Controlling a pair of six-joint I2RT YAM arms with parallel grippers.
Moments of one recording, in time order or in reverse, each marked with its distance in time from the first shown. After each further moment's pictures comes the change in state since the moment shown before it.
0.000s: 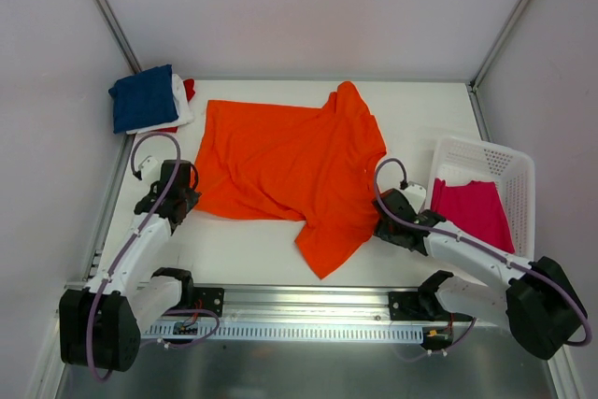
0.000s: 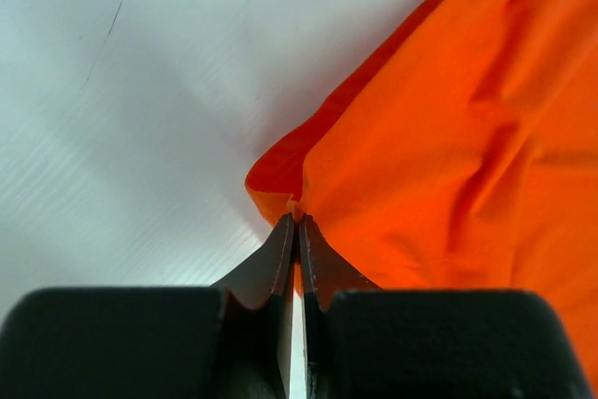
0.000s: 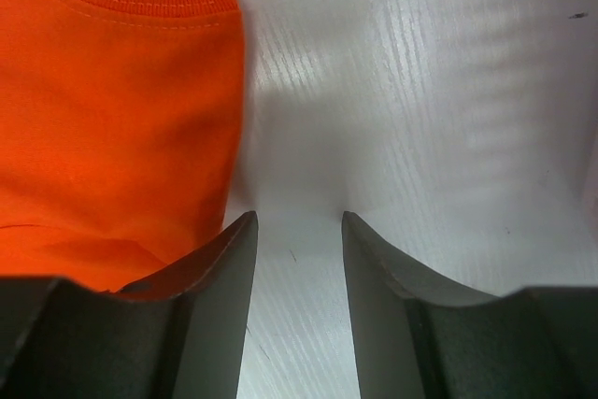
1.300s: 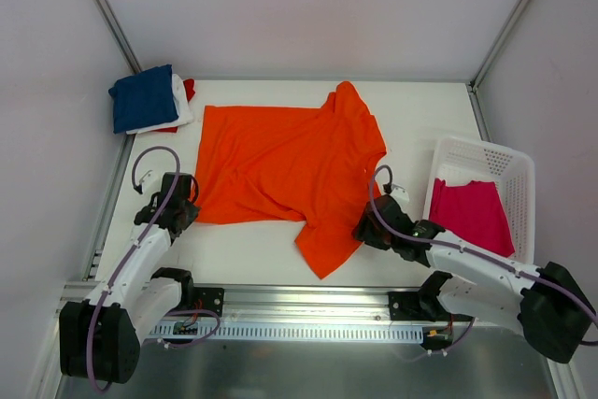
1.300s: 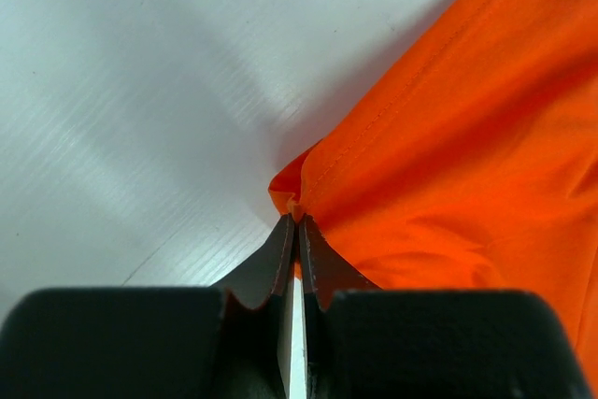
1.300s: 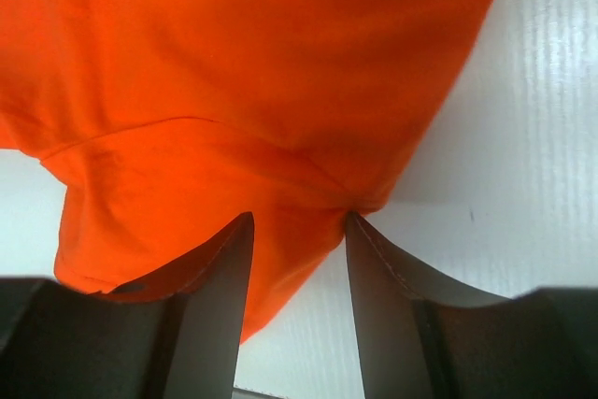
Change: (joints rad) left arm 0.000 -0.071 -0.093 -0.100 0.018 -0.027; right arm 0.140 -0.106 -0.055 0.149 -0.166 0.075
